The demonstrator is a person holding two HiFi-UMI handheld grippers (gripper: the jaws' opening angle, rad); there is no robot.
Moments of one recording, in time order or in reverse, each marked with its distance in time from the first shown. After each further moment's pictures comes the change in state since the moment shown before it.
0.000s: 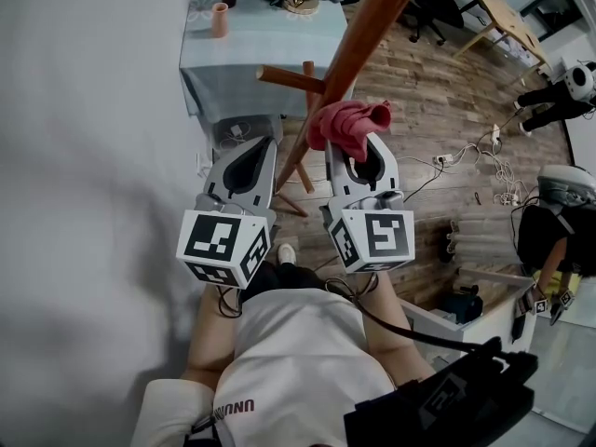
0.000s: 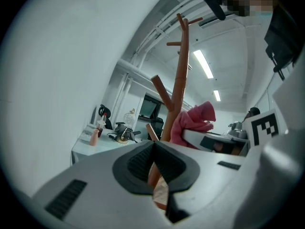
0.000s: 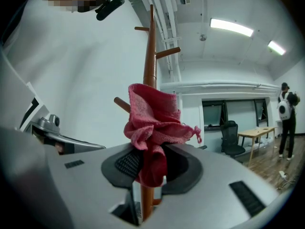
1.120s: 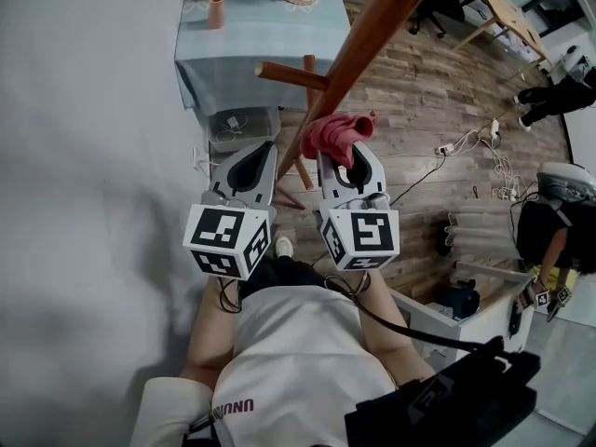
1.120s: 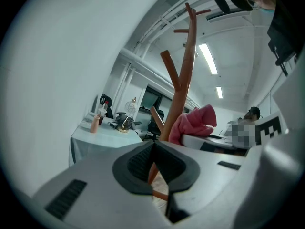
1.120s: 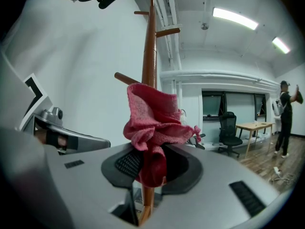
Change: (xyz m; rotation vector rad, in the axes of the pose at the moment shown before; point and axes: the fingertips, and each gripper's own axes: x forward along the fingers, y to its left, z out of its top) left arm 0.011 0.009 -0.043 -0.052 0.100 -0.004; right arm 0.003 0.004 -0.056 -0.003 0.137 -0.006
